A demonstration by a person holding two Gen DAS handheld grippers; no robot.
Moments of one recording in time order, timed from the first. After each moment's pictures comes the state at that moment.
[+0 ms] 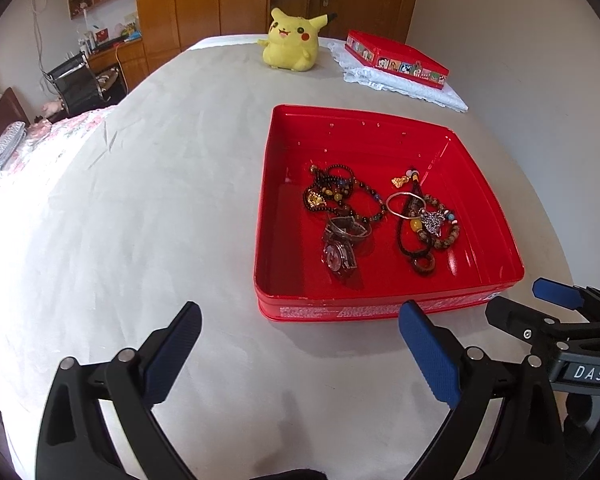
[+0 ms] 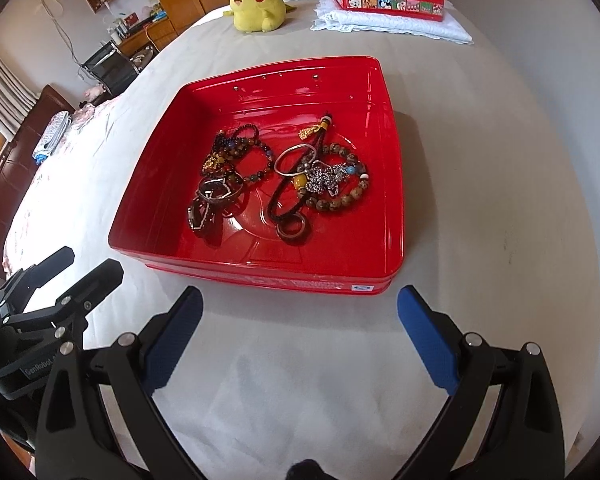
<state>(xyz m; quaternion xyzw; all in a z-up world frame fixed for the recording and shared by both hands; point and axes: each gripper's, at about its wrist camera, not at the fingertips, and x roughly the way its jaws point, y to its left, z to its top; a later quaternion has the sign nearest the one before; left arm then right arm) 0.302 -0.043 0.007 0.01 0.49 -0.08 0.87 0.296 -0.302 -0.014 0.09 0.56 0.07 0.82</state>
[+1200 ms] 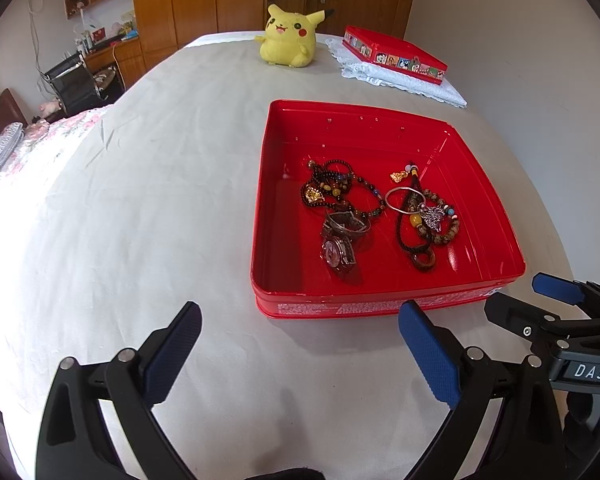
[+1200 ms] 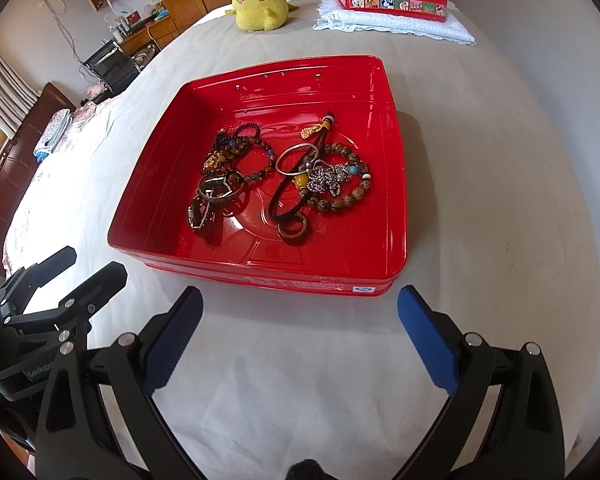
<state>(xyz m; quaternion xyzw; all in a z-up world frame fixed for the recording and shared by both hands) 0.300 -0.043 0.007 0.01 0.49 -0.08 0.87 0.296 -0.300 -0.014 0.08 0.56 0.07 0.82</state>
